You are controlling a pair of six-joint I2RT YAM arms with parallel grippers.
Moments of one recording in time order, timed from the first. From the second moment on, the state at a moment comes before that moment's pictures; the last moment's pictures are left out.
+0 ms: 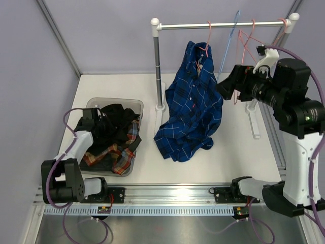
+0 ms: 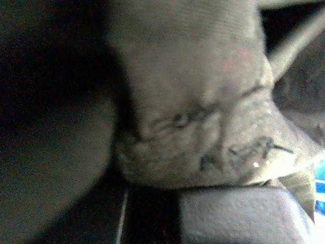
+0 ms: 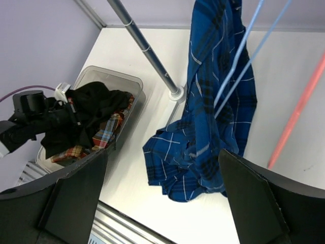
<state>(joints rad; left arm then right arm) 0.07 1.25 0.70 -0.34 0.34 -0.62 0.20 1.22 2.00 -1.13 -0.30 0.28</state>
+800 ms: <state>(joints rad) 0.12 1.19 0.58 -0.13 0.52 -0.72 0.28 1.62 2.21 -1.07 -0.16 0.21</state>
